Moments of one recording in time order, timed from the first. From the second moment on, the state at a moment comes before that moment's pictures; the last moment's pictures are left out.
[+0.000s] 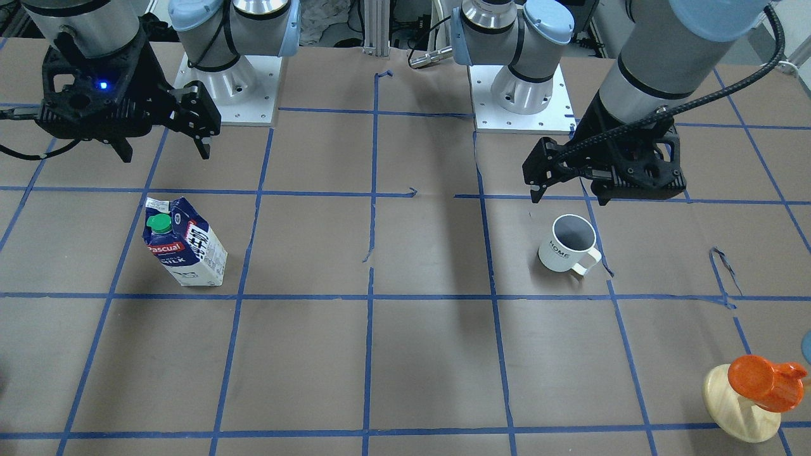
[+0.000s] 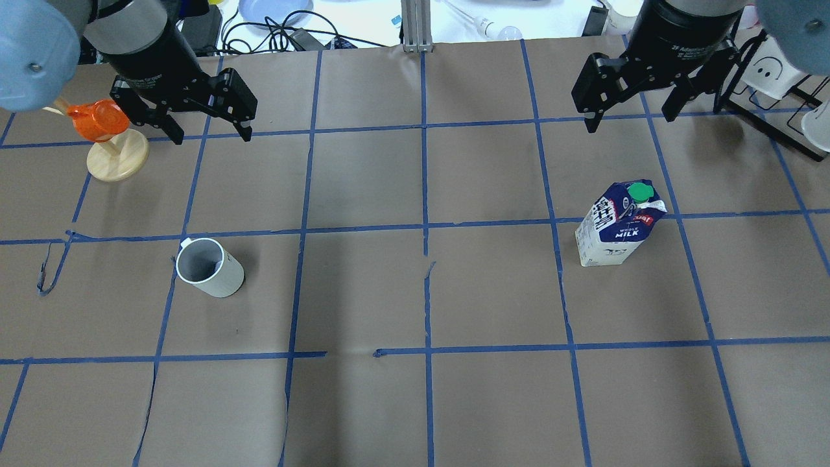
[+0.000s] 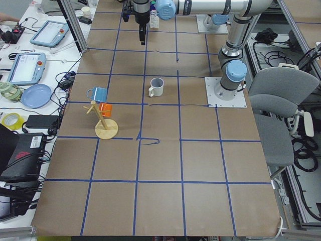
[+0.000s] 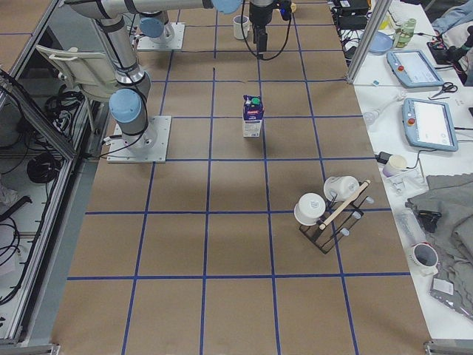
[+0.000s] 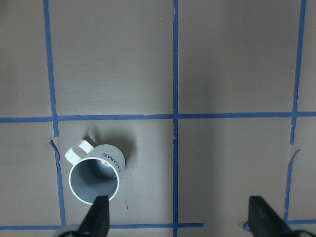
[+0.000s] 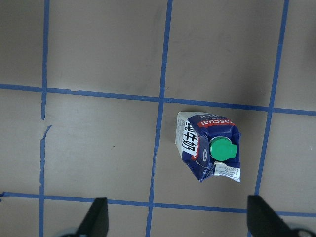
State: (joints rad) left arm -1.52 -1.66 -1.49 -1.56 1.56 0.05; right arm 1.57 -1.55 1.47 -1.51 -1.59 -0.10
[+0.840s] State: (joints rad) left arm -1.51 -1.66 -1.49 -1.57 1.56 0.05; right arm 1.57 -1.55 1.47 -1.51 -1.60 -0.11
